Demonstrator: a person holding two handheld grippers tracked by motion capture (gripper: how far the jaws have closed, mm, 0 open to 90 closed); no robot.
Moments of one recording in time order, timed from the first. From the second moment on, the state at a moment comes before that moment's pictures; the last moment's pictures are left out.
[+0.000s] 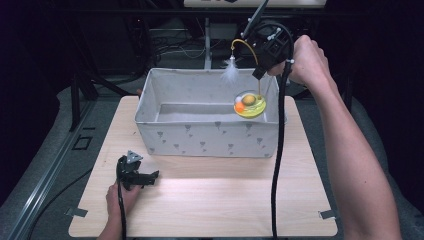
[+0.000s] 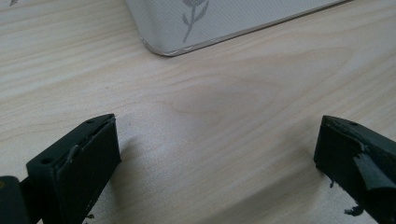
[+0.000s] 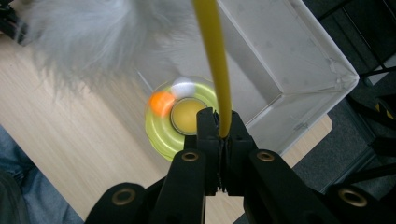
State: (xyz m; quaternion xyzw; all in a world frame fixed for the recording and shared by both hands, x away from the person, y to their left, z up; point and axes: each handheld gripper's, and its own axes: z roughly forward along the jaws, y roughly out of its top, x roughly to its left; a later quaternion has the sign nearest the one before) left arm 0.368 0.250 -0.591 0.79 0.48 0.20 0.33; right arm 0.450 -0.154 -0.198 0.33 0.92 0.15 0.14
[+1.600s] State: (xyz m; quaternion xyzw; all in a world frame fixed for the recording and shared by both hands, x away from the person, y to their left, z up) left arm 0.368 0.250 -0.591 0.79 0.48 0.20 0.33; right arm 0.500 -0.183 -0.240 0.41 0.89 0.15 0.15
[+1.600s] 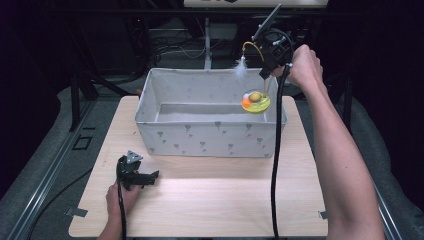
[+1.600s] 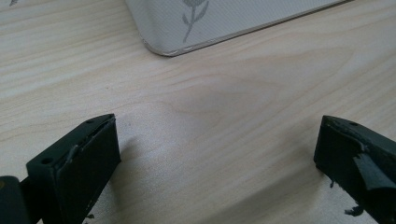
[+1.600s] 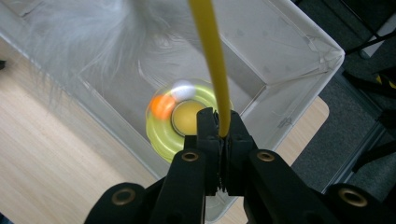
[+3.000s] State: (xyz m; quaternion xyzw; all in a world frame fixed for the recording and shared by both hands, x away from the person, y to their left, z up) left arm 0.368 0.250 -0.591 0.79 0.48 0.20 0.33; right arm 0.503 -0.200 -0.304 0.43 0.89 0.13 0.11
